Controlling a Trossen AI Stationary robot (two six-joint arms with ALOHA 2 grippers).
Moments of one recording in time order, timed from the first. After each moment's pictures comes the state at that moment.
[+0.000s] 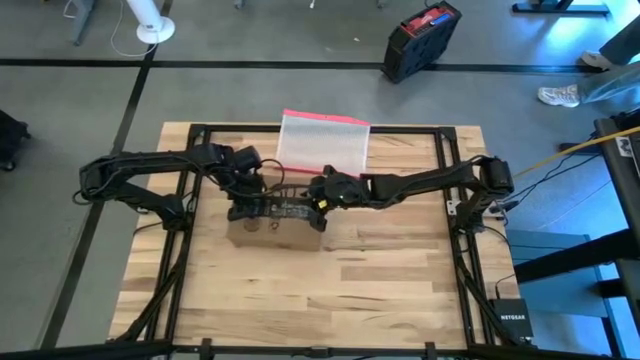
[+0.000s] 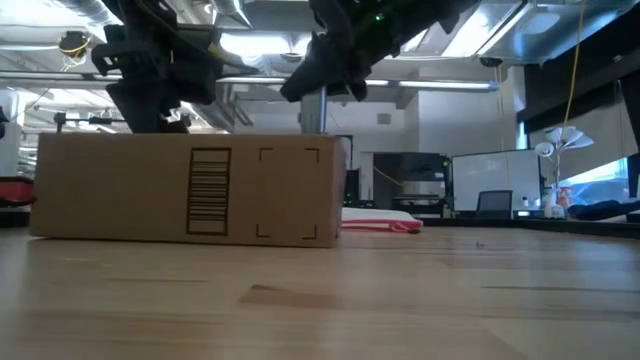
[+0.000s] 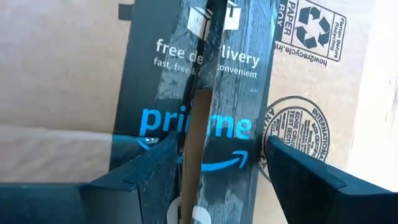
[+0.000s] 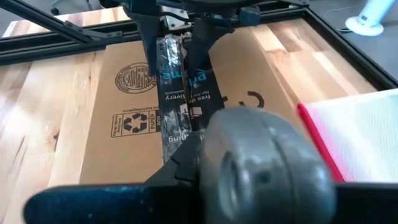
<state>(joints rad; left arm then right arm) 0.40 1.30 0.81 -0.92 0.36 0.23 0.02 1.74 1.22 -0.06 0.16 0.16</state>
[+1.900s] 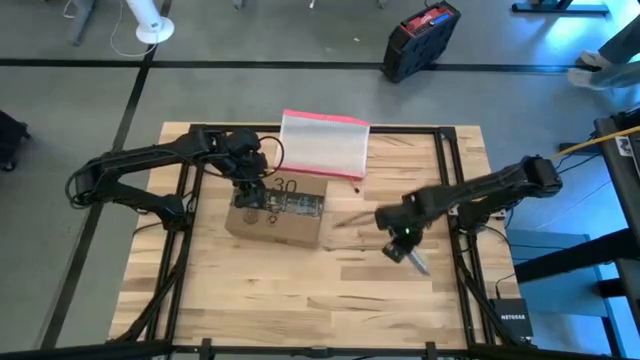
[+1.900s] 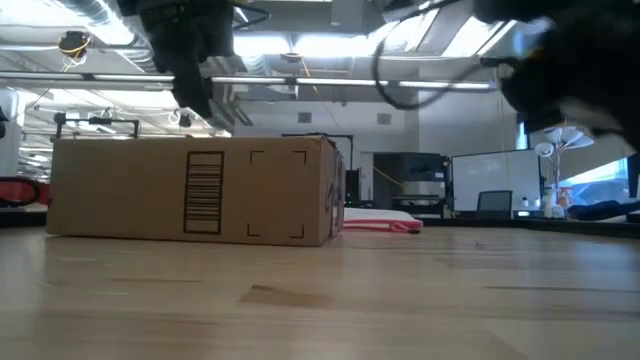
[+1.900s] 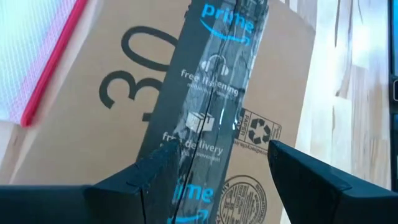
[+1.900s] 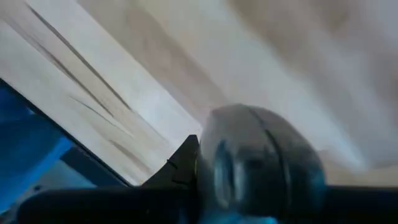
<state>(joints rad) 0.40 1.23 1.03 -0.91 0.35 0.09 0.22 1.35 0.85 -0.92 -0.43 1.02</state>
